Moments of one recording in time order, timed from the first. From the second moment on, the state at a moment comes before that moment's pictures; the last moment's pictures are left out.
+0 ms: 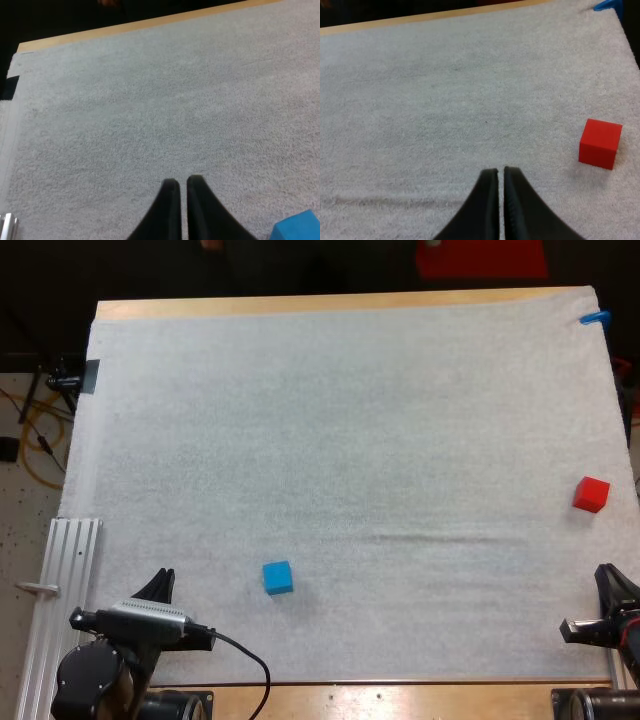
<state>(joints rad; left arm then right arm) -0.09 -0.01 -0.48 0.96 0.04 -1.71 -0.01 -0.01 -0.50 1.00 -0.13 -1.78</state>
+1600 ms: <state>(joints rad) -0.51 0.36 -0.83 1.21 0.26 -1.55 -0.01 0.36 -0.83 1.19 0.13 -1.68</state>
